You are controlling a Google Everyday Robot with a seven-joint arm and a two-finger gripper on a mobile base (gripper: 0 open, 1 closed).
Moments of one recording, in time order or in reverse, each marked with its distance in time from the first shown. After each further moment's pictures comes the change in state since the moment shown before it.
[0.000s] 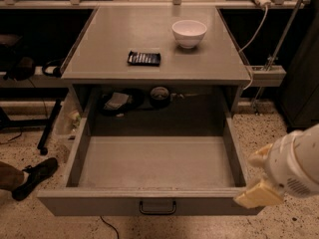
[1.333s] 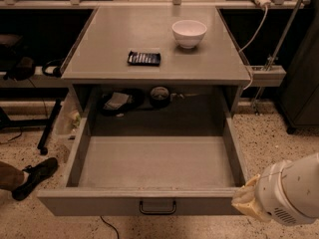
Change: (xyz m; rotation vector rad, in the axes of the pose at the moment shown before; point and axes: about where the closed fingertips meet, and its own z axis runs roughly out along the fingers) arm 0.022 0.033 0.040 -0.011 -0.002 0.041
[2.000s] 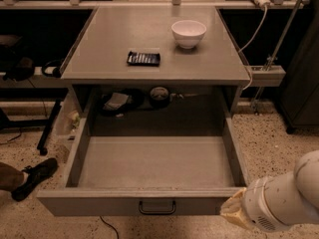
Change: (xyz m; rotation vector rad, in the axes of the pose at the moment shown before) arm 0.018 0.005 0.069 -0.081 -0.048 0.017
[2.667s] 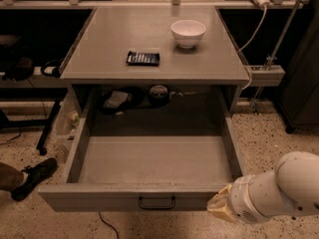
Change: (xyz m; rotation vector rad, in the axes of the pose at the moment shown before) arm -0.013 -0.011 0.048 -0.048 -0.076 -0.046
